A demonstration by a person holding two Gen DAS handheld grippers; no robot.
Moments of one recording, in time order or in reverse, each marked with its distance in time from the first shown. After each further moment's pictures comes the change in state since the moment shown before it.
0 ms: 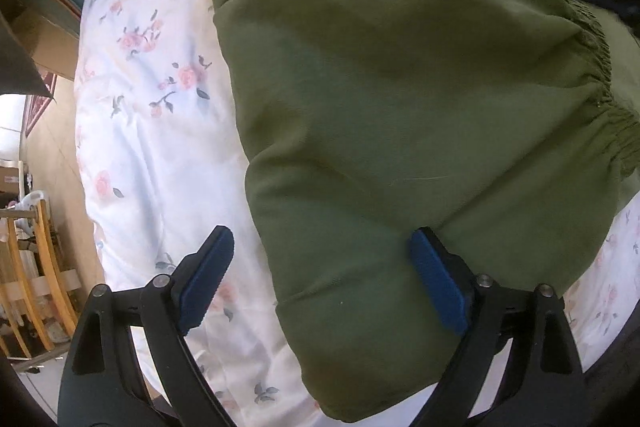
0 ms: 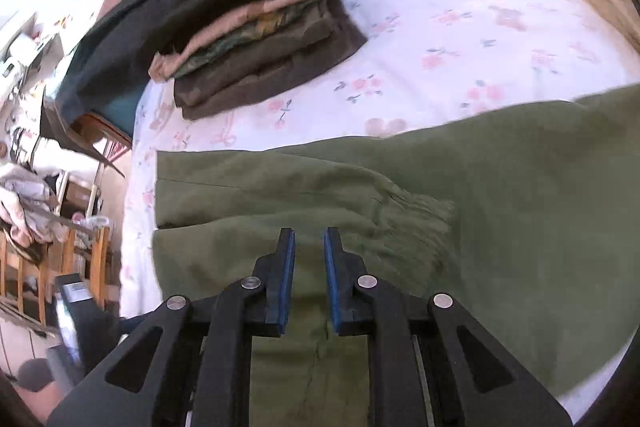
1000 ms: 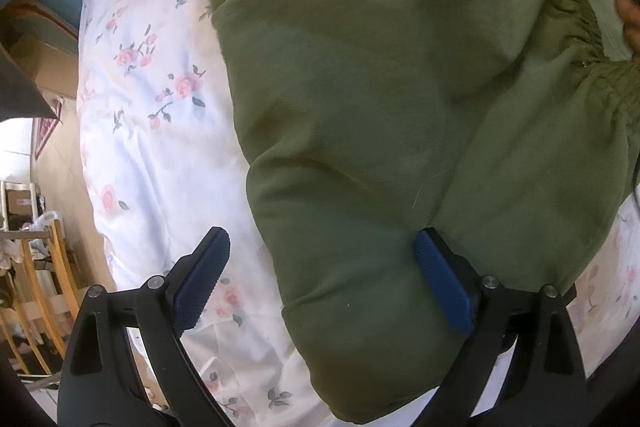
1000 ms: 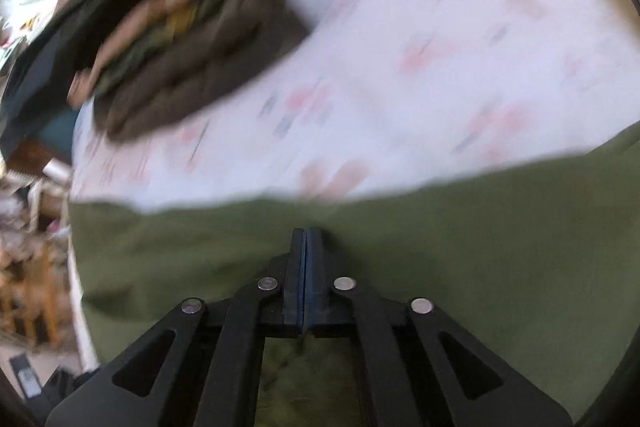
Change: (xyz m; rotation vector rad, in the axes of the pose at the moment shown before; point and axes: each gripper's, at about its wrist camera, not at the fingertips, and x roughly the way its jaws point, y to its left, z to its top) left arm -0.003 -0.028 -0.006 0.073 -0.014 0.065; right arm 0.052 -0.048 0.063 0.053 0.000 -0.123
